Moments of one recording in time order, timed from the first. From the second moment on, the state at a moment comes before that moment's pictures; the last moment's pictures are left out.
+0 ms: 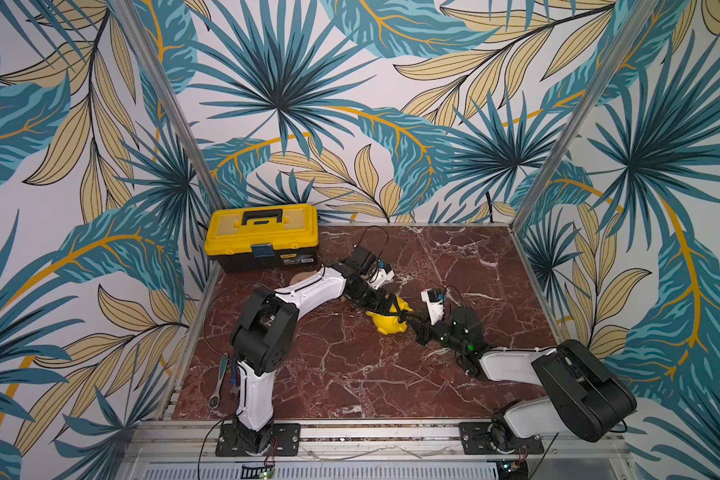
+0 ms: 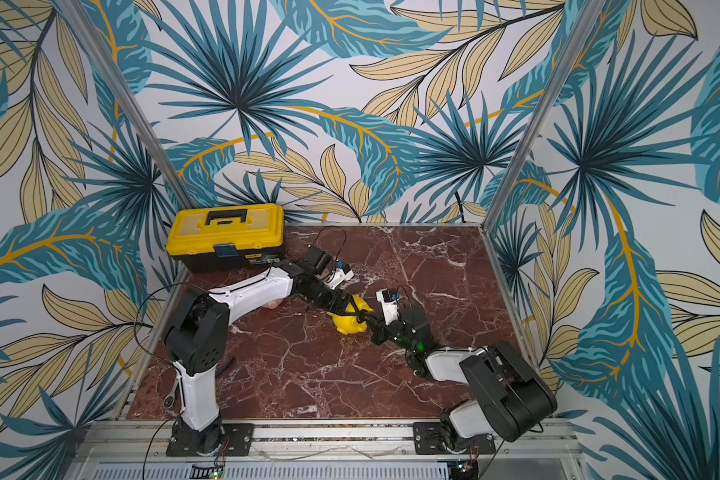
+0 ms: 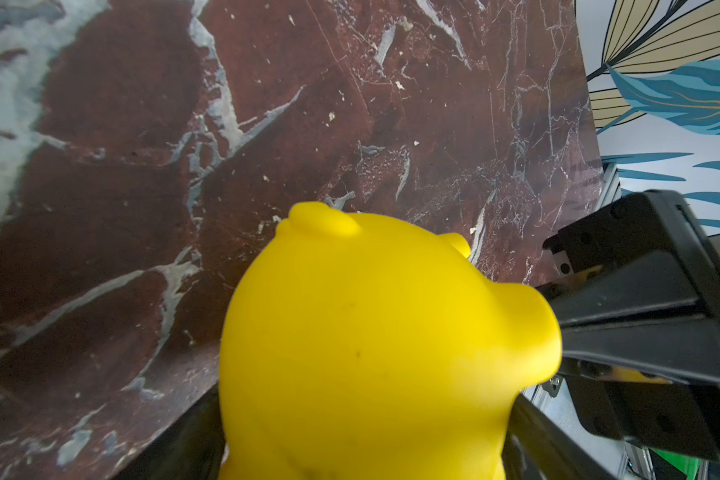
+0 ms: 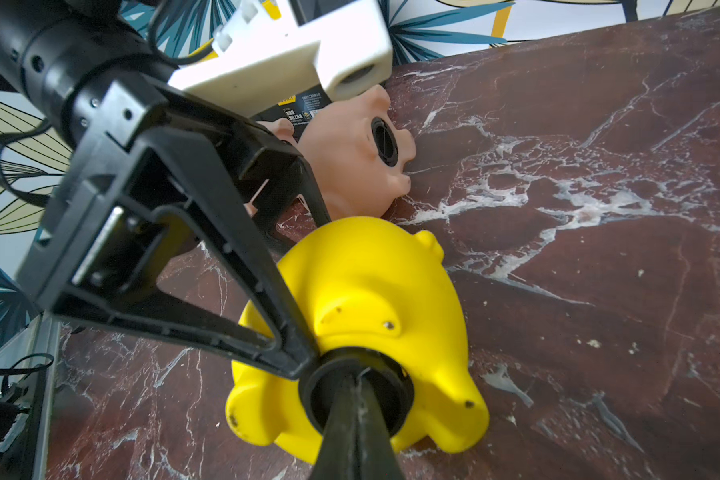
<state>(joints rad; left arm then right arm) -0.59 1.96 1.45 -0.64 0.59 -0.18 0.44 1.45 0.31 0.83 -0.36 0.30</state>
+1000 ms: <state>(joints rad) -0.58 1.96 1.46 -0.64 0.60 -0.19 0.44 1.44 0.32 0.78 -0.36 0.28</state>
